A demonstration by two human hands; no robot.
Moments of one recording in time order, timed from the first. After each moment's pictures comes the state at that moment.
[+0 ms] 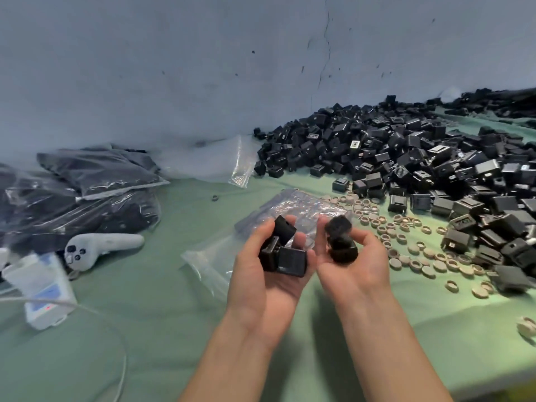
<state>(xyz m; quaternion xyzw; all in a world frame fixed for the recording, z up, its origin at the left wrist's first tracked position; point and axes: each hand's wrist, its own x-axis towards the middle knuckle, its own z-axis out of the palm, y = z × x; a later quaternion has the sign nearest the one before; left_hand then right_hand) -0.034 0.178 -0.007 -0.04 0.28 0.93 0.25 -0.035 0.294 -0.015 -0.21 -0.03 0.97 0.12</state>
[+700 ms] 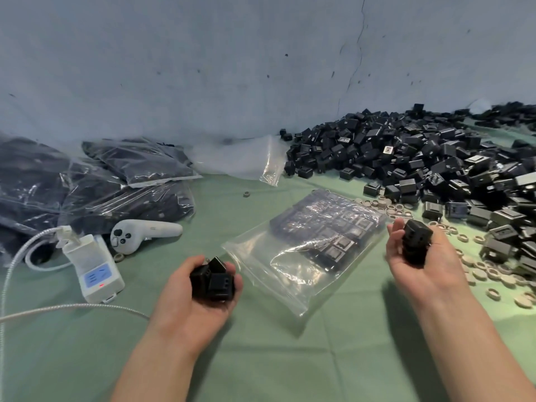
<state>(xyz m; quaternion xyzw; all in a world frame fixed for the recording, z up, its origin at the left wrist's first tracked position) -0.050 0.031 -0.026 -0.24 0.32 0.91 0.13 -0.033 0.326 -0.030 -0.24 -0.15 0.93 0.23</state>
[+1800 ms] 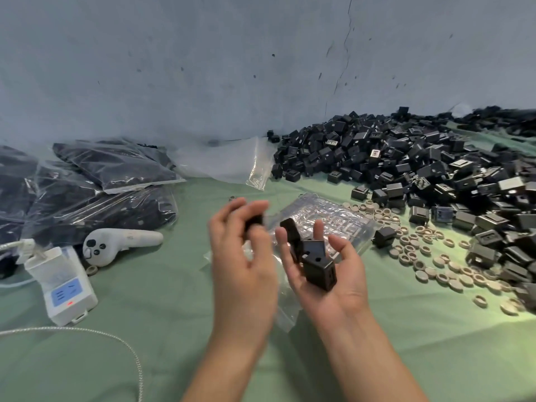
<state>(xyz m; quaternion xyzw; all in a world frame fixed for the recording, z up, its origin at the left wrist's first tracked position) -0.037 0.119 -0.002 0.14 0.71 0.63 -0.27 -0.046 0.229 -0.029 -0.13 -0.02 0.99 0.01</state>
